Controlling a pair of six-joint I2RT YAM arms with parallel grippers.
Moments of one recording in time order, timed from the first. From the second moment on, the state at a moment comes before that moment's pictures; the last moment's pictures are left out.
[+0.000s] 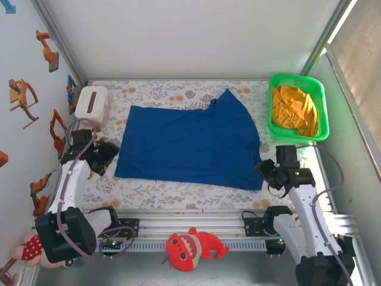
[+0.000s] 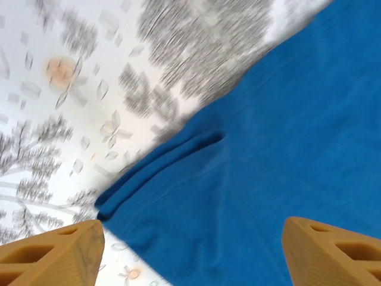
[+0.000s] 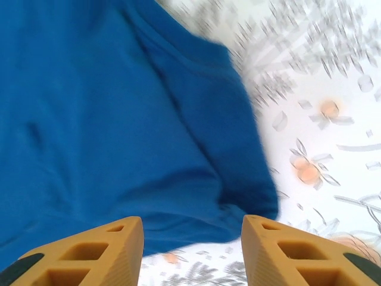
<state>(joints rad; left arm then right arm) 0.16 1.09 0.74 -0.74 0.19 -0.74 0.05 0.76 0.64 -0.95 -0.14 0.76</state>
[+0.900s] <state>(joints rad) 0.00 2.04 1.66 -0.69 0.28 -0.46 0.06 1.97 1.76 -0.72 -0.15 0.56</state>
